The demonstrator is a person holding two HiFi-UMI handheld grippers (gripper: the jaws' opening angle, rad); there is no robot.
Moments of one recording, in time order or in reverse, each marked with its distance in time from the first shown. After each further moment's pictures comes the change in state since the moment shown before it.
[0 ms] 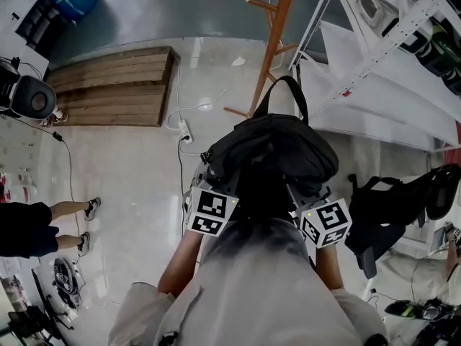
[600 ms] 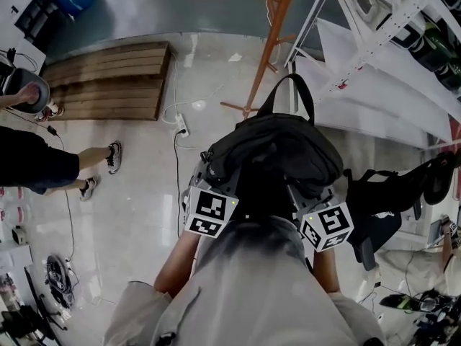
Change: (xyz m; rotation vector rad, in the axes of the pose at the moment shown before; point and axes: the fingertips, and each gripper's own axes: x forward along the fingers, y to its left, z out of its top) left arm -0.050 -0.022 -0.008 0.012 -0.056 -0.015; right arm -0.040 0.045 -0.006 -0.024 -0.025 -0.034
